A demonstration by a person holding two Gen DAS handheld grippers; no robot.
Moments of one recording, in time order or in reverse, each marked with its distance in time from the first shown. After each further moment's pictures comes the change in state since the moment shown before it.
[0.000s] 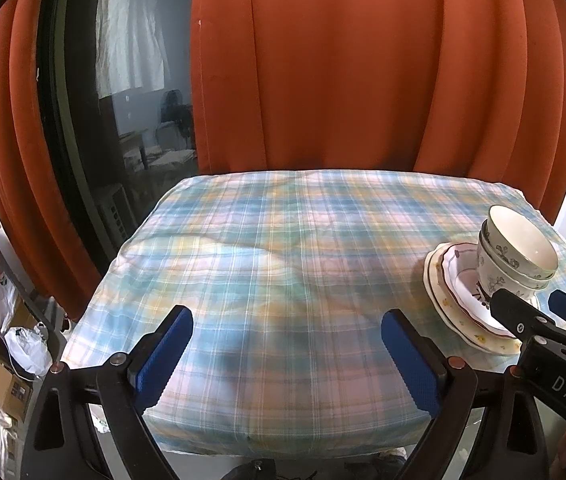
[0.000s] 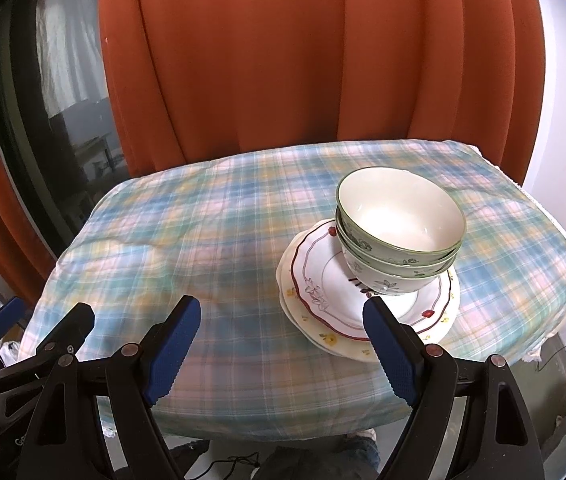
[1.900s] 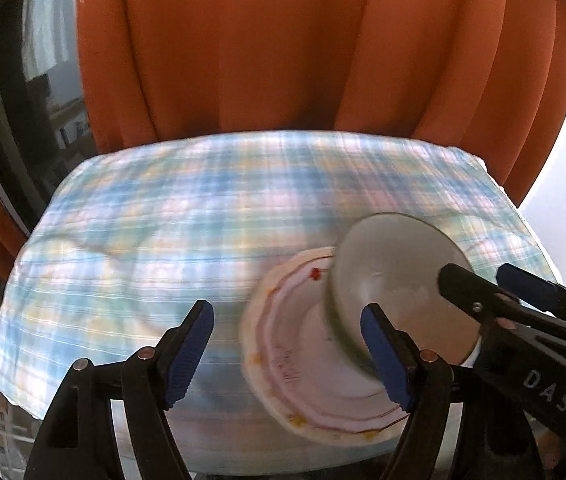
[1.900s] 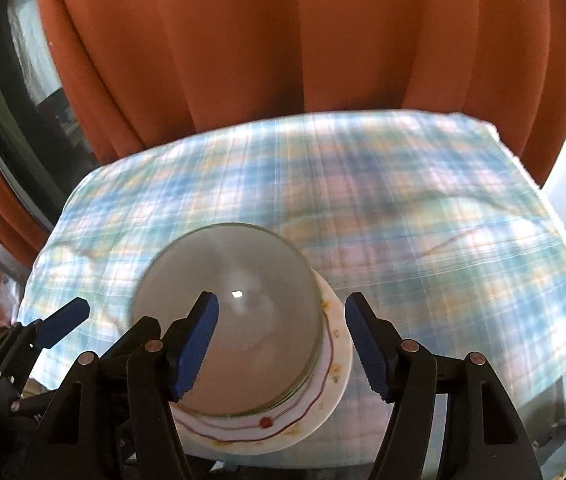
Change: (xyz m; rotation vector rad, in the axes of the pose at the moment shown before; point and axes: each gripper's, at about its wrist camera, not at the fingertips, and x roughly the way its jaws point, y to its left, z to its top) left arm 0.065 -0.179 0.068 0.017 0.210 -0.116; right arm 0.068 -0.157 0.101 -0.032 0.184 0.089
